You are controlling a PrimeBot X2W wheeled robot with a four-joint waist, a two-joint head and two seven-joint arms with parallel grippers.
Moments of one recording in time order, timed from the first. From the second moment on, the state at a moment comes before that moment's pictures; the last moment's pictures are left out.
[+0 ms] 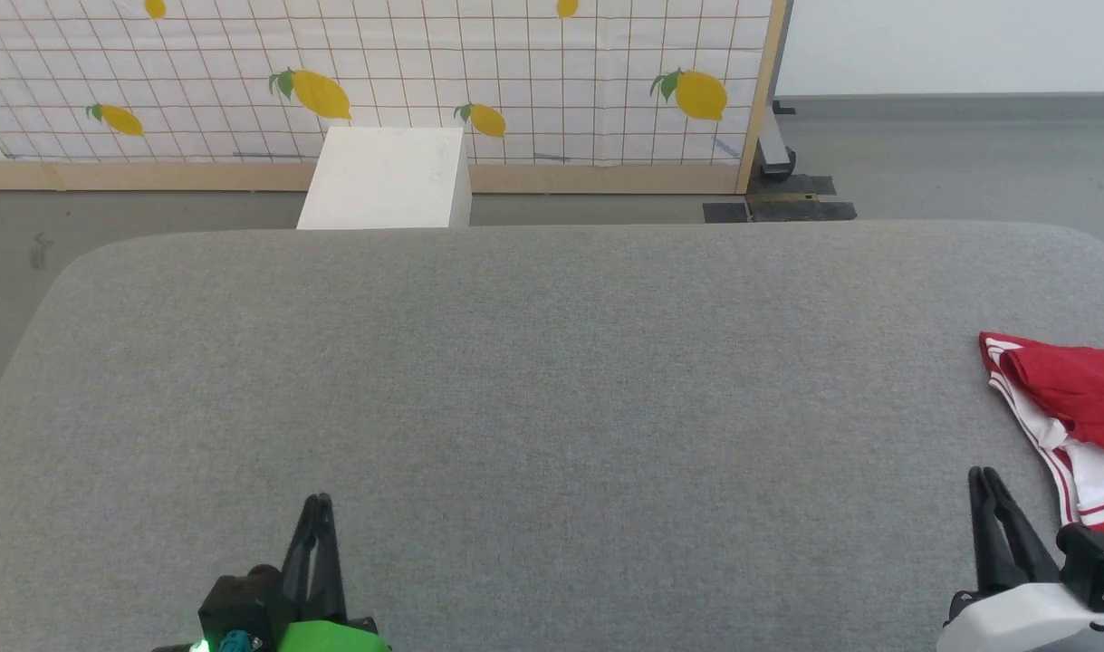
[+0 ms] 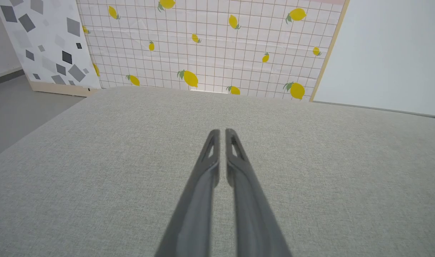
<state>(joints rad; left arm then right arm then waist) 0.12 0.22 -0.28 0.03 -0.35 0.27 -0.26 0.12 -0.05 -0.19 0.07 0.06 0.13 -0.11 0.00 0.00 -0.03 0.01</state>
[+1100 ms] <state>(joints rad) 0.11 0.18 -0.21 0.02 -0.27 0.20 -0.19 0.10 -0.05 -0.14 0.06 0.05 0.13 -0.08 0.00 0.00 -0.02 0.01</state>
